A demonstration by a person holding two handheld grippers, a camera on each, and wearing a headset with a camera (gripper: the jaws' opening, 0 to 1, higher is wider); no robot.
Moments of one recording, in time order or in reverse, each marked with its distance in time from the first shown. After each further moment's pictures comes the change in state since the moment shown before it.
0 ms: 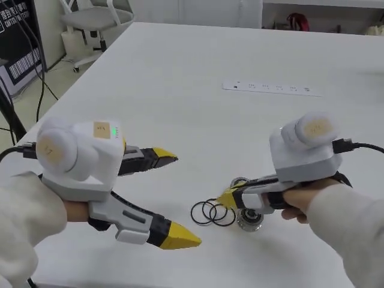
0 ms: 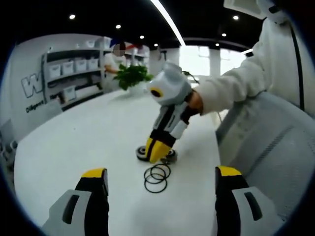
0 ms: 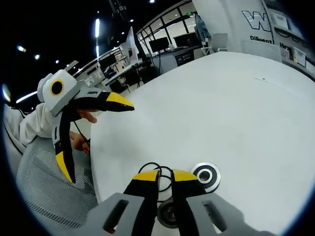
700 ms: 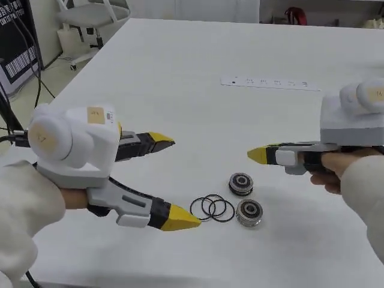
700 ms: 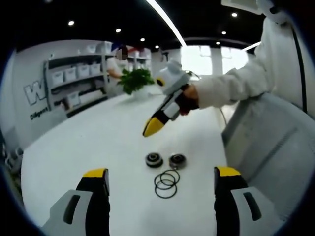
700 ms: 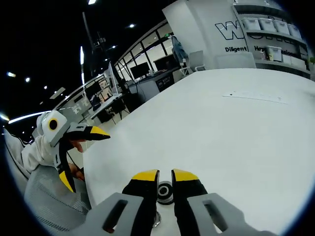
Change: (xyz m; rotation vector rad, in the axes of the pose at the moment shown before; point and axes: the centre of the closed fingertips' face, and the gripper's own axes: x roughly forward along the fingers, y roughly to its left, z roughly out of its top) left arm -0.004 0.010 0.022 0.048 -0.019 0.045; right arm -0.052 -0.053 0.039 0.130 -0.210 -0.109
